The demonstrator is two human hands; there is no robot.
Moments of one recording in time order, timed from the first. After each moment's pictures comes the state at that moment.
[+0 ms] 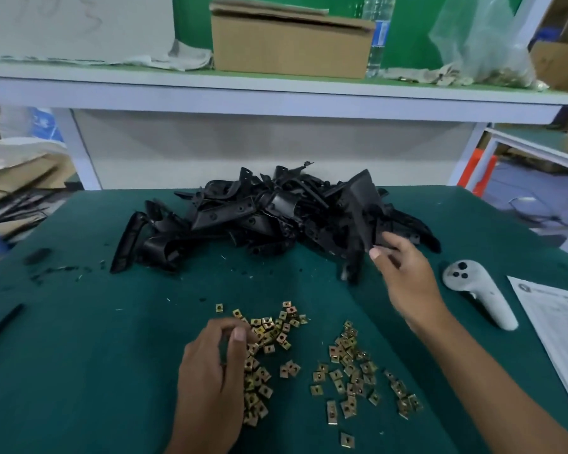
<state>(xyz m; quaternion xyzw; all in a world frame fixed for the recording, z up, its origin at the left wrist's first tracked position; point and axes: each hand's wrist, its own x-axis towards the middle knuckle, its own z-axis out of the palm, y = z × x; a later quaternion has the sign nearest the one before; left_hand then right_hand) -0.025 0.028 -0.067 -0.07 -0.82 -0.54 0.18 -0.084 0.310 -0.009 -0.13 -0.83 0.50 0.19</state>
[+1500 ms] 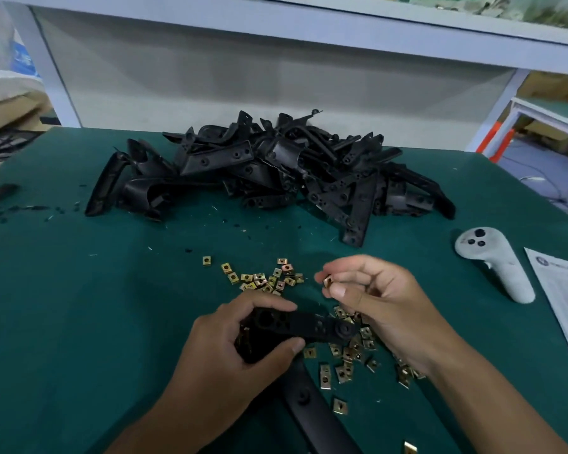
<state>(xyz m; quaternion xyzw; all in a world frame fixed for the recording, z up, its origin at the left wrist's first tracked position) -0.012 0.035 -0.068 -0.20 -0.78 -0.59 0.03 -0.024 0.268 -0.027 0.06 -0.72 0.69 -0.04</state>
